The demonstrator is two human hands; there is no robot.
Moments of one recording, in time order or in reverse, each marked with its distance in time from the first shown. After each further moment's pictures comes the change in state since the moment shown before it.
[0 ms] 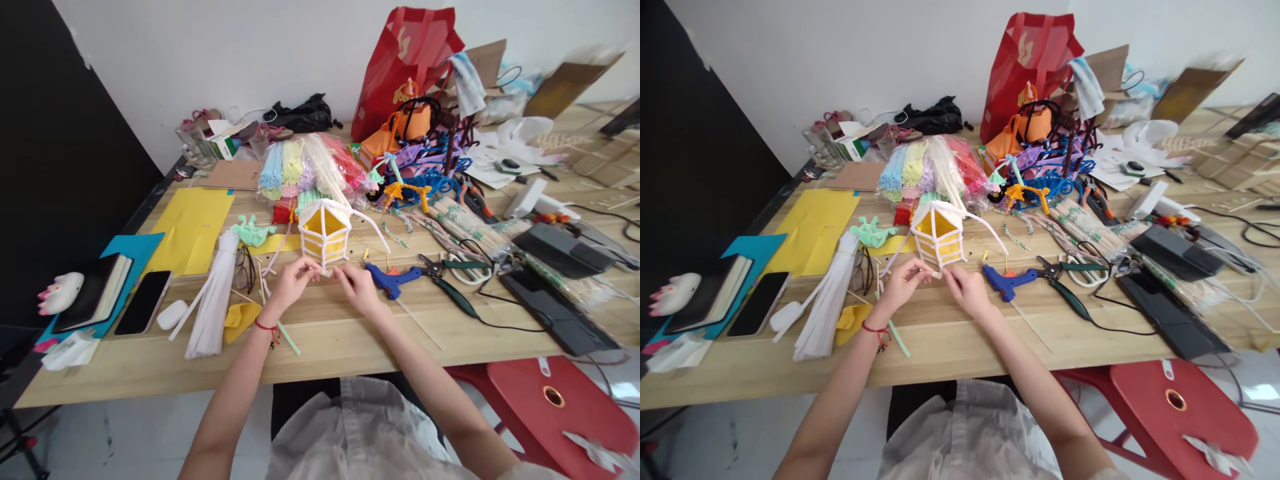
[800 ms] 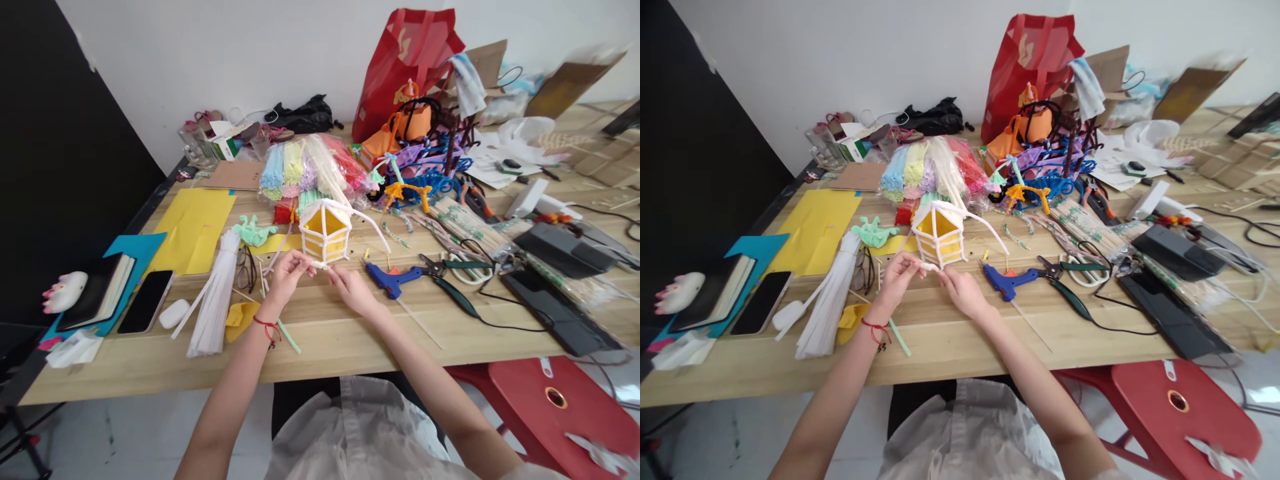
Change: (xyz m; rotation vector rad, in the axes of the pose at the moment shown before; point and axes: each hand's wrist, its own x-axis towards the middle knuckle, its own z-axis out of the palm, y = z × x) left_hand 0.005 -0.011 -0.006 -0.055 0.109 0.062; right_hand 0.005 0.001 0.007 -0.010 -0.123 -0.007
